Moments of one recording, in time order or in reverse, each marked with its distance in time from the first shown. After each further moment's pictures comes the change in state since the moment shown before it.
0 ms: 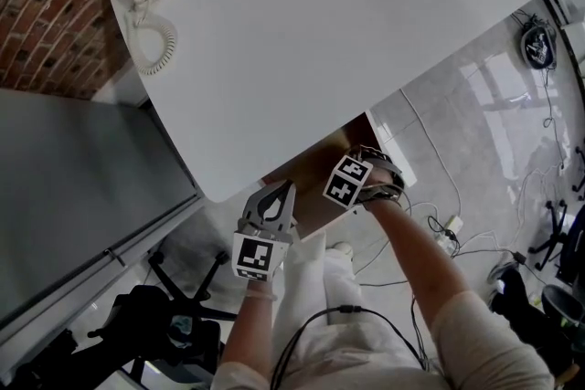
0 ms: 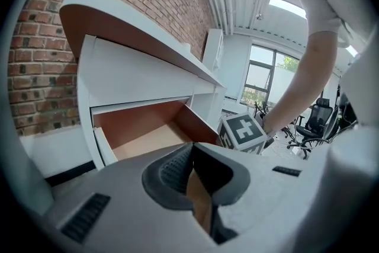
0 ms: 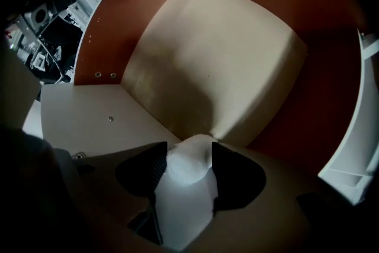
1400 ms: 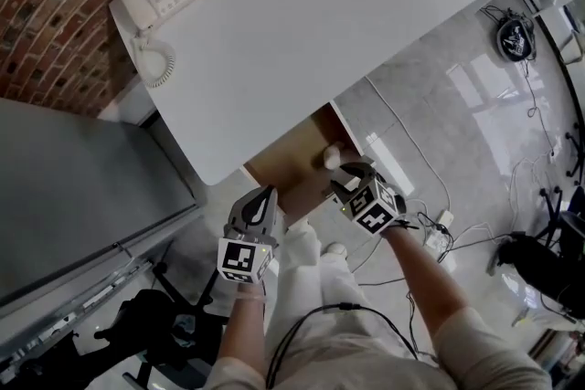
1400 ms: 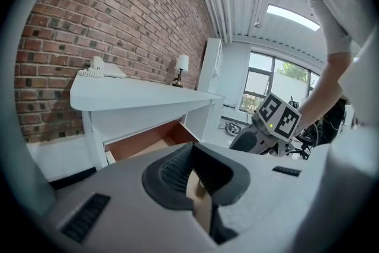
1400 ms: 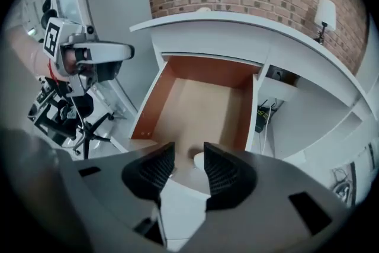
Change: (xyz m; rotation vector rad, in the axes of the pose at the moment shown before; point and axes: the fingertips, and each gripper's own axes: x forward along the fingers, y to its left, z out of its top) left arm -0.047 -0.028 0.047 -0.001 -0.054 0.007; right arm -0.153 0.025 -0.018 0.293 -0.583 -0.039
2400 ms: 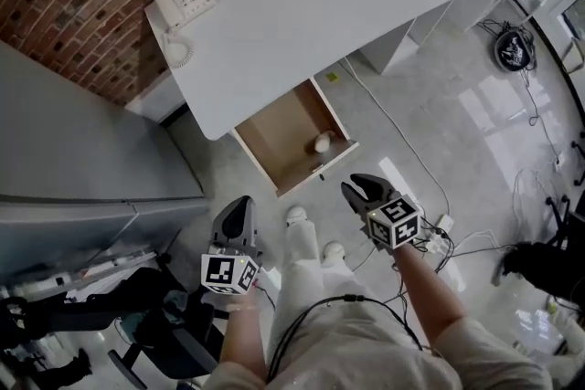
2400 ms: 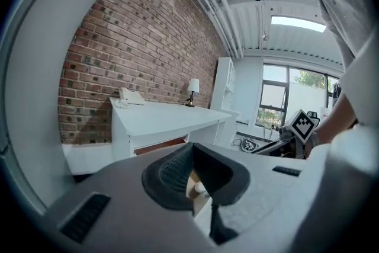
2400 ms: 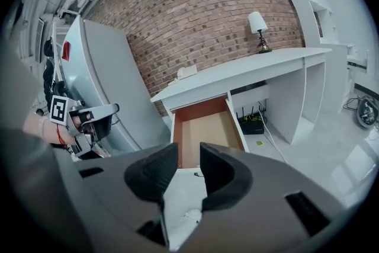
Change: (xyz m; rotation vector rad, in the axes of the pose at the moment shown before) left arm -0.133 -0.064 0.037 -0.046 -0.167 0.204; right arm -0.146 0.045 -0.025 0.420 -0.479 0.032
